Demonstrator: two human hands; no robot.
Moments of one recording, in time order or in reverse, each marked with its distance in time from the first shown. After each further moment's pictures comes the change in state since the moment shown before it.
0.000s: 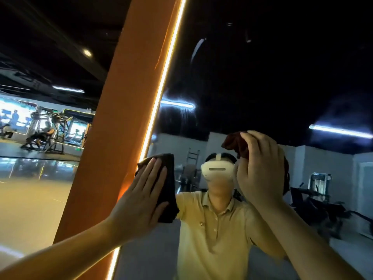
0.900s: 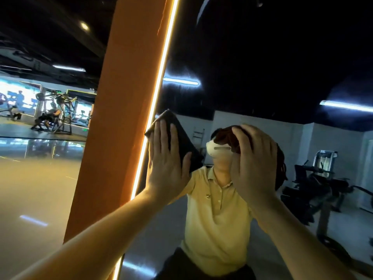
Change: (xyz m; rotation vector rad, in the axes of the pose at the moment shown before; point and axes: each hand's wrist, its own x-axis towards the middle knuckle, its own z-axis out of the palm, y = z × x) left_hand 0.042 0.053 0.016 -0.259 0.243 -0.385; right_hand -0.052 -0.027 0.003 0.038 -0.025 -0.055
